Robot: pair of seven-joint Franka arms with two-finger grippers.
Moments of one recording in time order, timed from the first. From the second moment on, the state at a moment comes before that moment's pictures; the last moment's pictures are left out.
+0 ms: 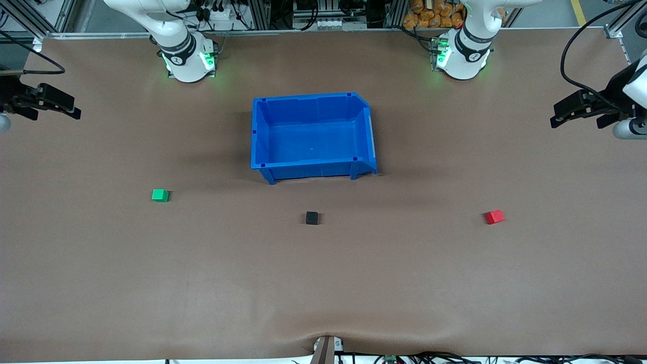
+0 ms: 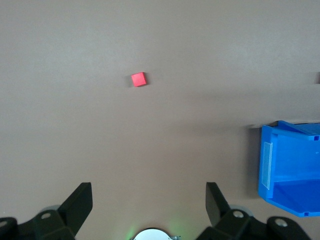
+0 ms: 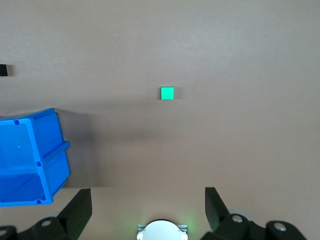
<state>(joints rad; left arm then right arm) -0.03 0.02 -0.02 -1.49 -0.01 1.47 -0.03 -0.03 -0.05 -0.04 -1.58 0.04 1.40 -0.05</state>
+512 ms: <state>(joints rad) -0.02 0.02 -0.02 -1.49 -0.01 1.47 -0.03 -0.03 -0.05 -0.04 -1.58 0.04 1.40 -0.05</state>
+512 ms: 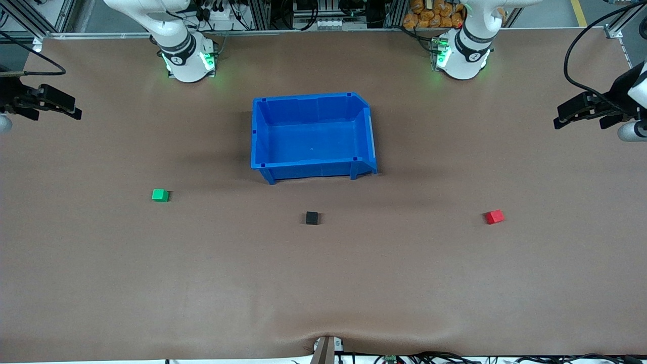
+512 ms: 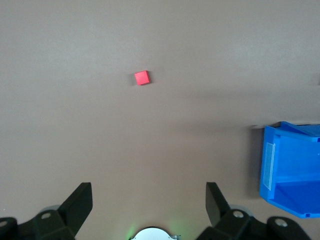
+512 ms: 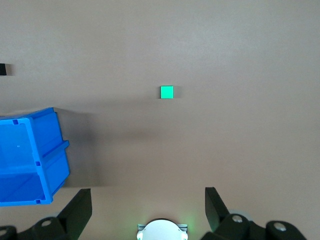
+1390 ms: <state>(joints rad) -0.01 0.27 -0.02 -1.51 0.04 1.56 -0.04 -0.02 -0.05 -0.03 -1.60 0.04 1.43 -0.05</state>
